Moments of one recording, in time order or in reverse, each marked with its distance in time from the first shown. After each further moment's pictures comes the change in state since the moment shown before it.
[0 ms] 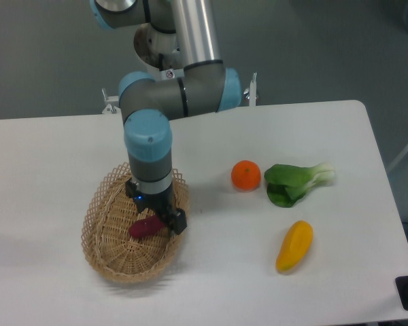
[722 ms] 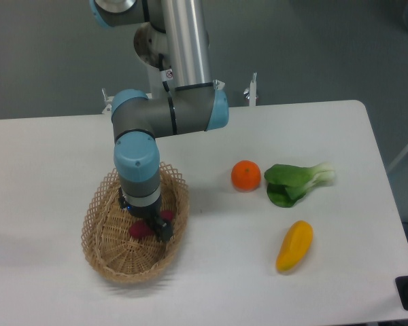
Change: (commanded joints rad) arm -0.017 -0.051 -0.009 0.020 0.000 0.022
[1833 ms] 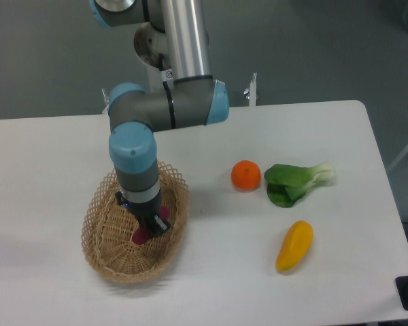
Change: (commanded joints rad) arm 0.024 0.112 0.080 -0.025 0.014 0.011
